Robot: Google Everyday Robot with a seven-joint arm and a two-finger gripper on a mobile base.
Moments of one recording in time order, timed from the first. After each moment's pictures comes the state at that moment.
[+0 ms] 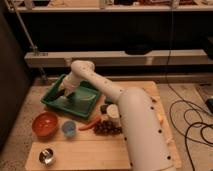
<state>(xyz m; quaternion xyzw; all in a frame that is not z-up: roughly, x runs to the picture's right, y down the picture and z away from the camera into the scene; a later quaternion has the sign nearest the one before) -0.238 0.008 0.915 -0.15 -0.41 -0.28 0.85</state>
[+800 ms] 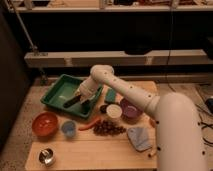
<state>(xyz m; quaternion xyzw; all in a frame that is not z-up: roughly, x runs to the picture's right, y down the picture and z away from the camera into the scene) -0.170 0.064 0.838 -0.18 -0.42 -0.26 0.85</state>
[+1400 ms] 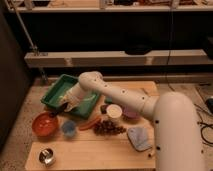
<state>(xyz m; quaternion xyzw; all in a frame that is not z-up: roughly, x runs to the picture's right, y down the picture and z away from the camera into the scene) -0.247 0.082 0.820 -0.16 -0.47 -0.28 0.82</state>
